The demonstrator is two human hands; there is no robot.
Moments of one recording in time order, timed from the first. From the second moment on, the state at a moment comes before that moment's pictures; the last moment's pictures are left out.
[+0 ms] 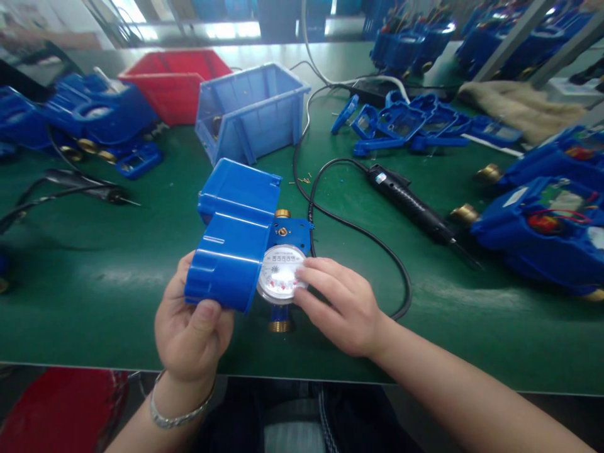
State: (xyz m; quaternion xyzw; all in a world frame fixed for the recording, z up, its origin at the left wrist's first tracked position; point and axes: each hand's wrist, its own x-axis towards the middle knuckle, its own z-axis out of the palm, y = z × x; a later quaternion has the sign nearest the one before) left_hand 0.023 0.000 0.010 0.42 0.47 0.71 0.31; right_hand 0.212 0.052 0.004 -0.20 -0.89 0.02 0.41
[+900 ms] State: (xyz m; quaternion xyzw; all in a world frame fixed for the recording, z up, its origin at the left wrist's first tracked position) left_hand 0.012 -0.002 0.003 0.45 0.45 0.70 0.33; right_hand 0.199 0.086 0.043 -0.20 -0.90 0.30 0.24
